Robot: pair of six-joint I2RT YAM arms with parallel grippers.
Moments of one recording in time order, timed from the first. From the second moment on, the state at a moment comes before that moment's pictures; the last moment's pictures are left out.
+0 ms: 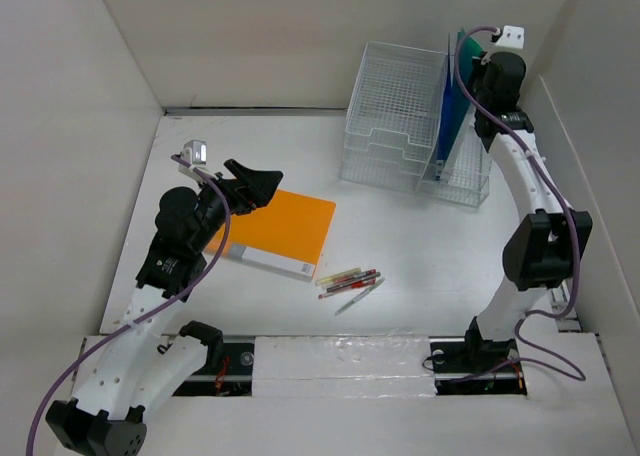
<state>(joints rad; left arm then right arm) -0.35 0.75 0.81 -0.10 0.14 -0.75 0.04 1.78 1.73 -0.08 0.20 0.09</state>
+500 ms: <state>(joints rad) -0.35 0.74 0.81 -0.10 0.14 -0.75 0.04 1.56 1.36 0.32 0.22 0.02</state>
